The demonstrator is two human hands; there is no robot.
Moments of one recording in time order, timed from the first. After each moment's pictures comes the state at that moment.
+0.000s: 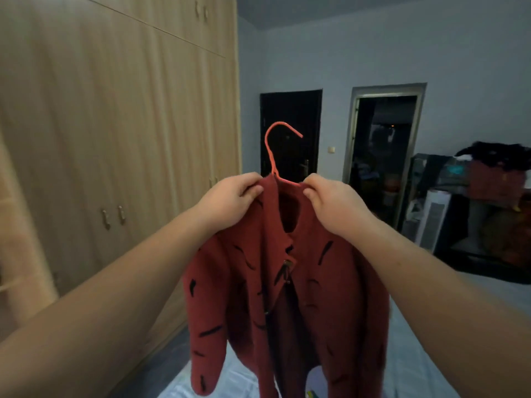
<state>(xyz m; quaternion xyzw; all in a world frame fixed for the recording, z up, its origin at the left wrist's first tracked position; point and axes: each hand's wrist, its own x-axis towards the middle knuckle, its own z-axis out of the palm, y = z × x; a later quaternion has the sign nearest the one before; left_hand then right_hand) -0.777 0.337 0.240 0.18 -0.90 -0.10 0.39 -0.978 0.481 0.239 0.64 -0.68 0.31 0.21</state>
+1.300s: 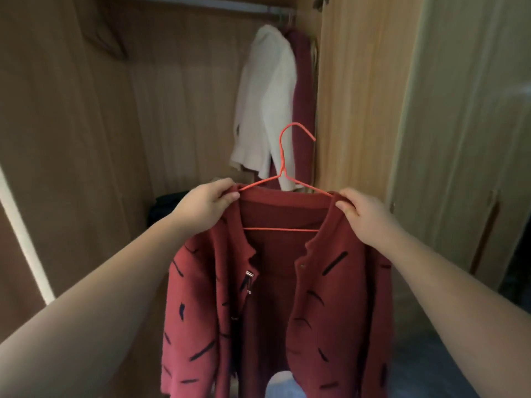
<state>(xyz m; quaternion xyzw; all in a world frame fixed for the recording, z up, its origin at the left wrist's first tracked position) -0.005 0.247 0.222 0.58 -0.73 0.09 0.35 -0.342 0.154 0.196 0.82 -0.41 0.39 0.02</state>
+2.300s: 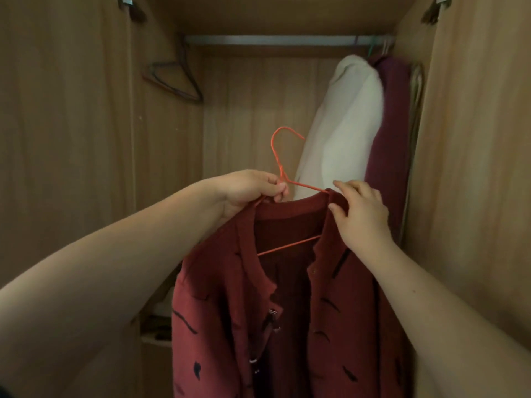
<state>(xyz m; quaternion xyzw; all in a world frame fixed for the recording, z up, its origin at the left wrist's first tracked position) 0.030 -0.001 0.342 0.56 -0.59 -0.32 0.49 -0.161 -0.146 0.284 0.80 -0.30 0.51 0.06</state>
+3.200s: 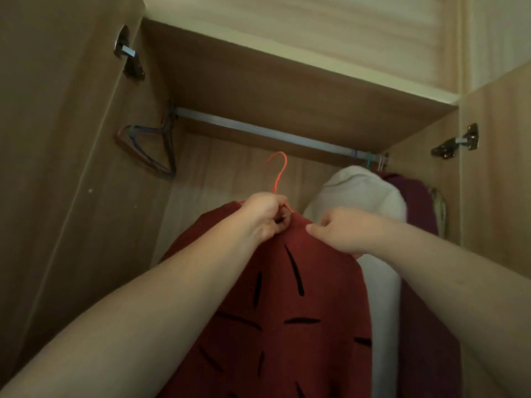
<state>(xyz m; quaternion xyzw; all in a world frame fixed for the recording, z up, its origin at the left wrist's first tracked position) 0.177 -0.147 0.501 0.33 -0.39 -0.36 0.78 0.018 -0.149 0.505 0.85 -0.43 0.25 0.15</state>
